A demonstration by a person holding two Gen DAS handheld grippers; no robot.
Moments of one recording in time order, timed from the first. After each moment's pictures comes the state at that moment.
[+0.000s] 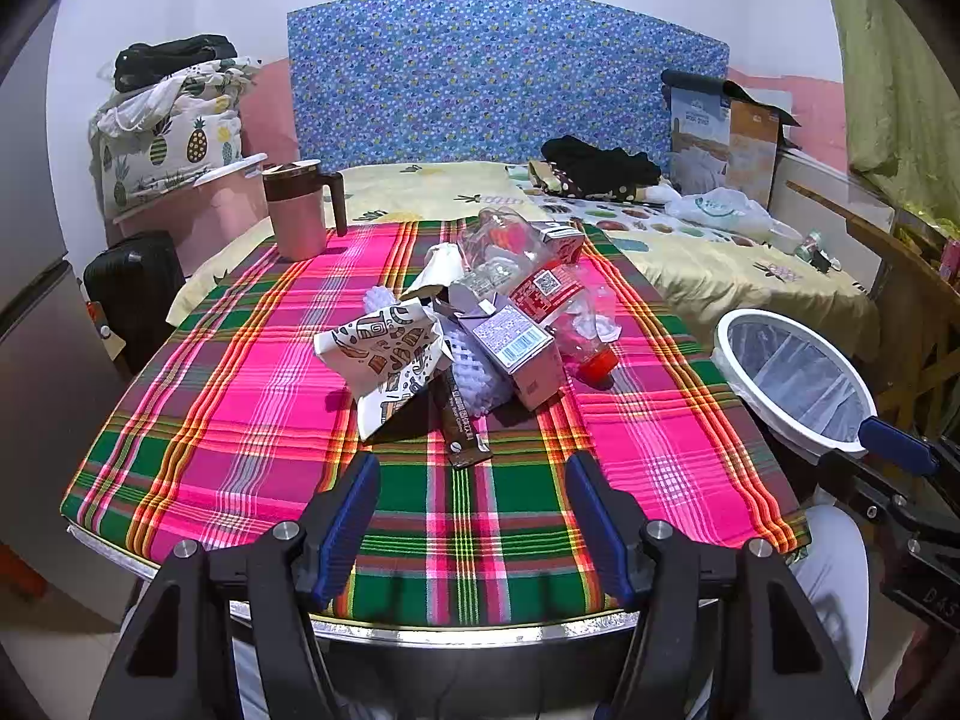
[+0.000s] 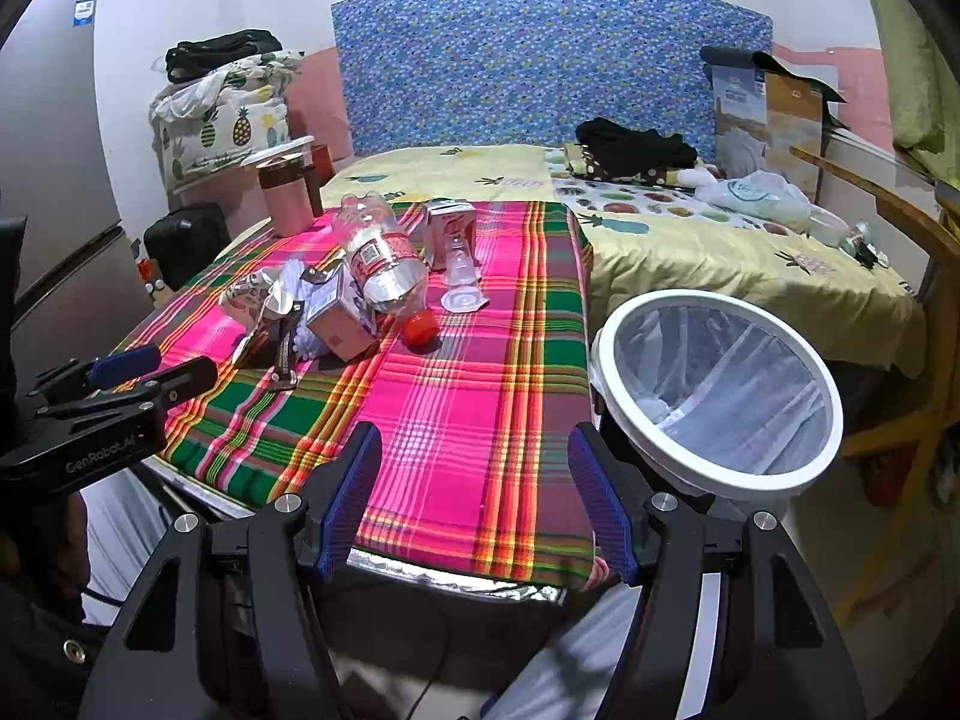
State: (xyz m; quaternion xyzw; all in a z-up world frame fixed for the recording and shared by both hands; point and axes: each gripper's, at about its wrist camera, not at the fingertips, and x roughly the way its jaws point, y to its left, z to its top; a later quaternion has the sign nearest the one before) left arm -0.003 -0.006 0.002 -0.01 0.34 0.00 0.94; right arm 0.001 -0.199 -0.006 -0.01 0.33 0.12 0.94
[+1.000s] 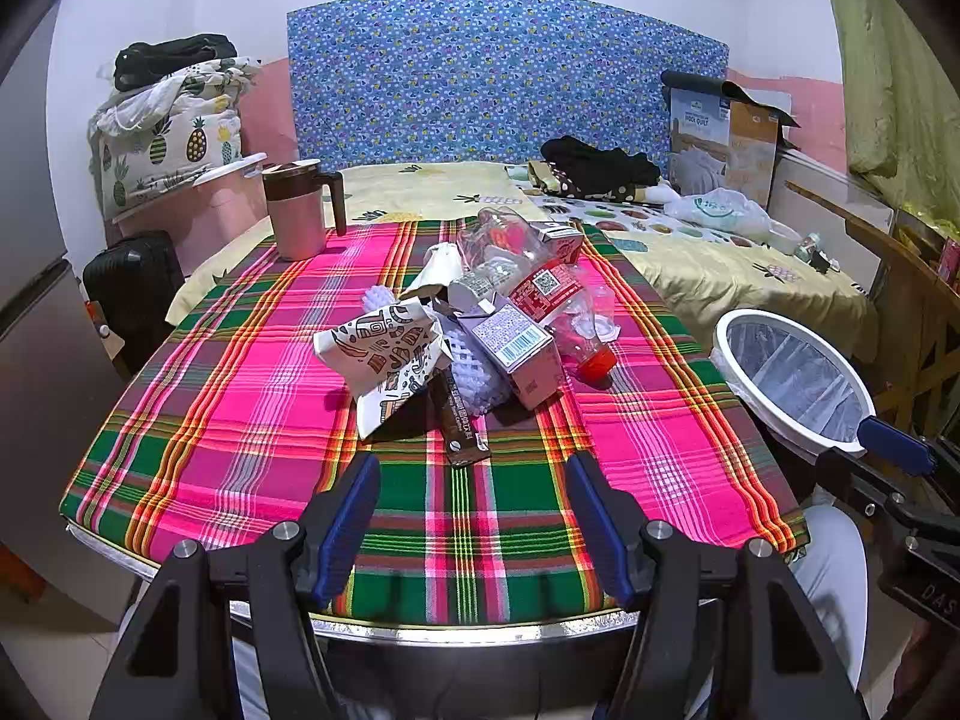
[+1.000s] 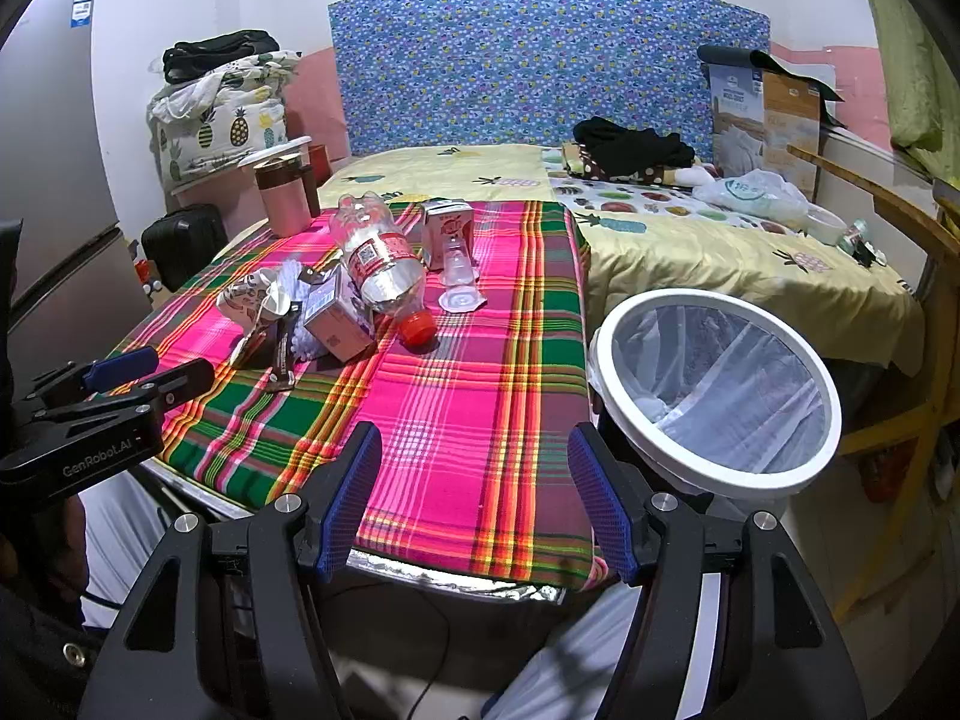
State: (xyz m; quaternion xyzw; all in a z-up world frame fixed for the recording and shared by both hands) left arm -0.004 -0.006 0.002 -0.01 0.34 0.00 0.94; right arm 0.002 -0.200 -0.006 -0.01 0.33 0.12 0.94
